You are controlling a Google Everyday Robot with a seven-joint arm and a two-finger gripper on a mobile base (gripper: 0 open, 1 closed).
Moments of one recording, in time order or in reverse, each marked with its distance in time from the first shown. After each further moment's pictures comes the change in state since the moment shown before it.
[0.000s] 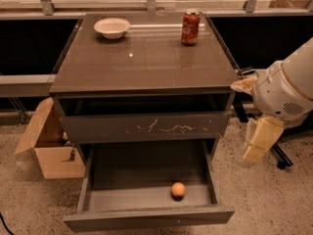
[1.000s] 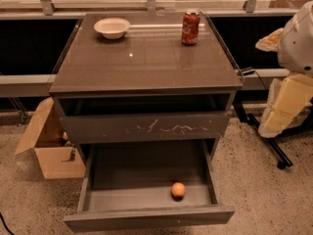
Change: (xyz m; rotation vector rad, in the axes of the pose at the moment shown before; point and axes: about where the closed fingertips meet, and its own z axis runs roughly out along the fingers) arm -0.017 -0.023 -0.089 0.155 0.167 0.008
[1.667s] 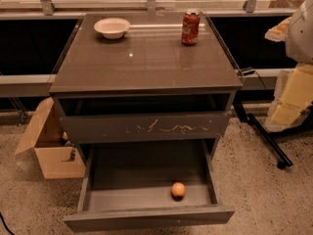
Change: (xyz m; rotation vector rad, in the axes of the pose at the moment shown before) arm 0.001 -0.005 -0.020 0.046 0.051 0.014
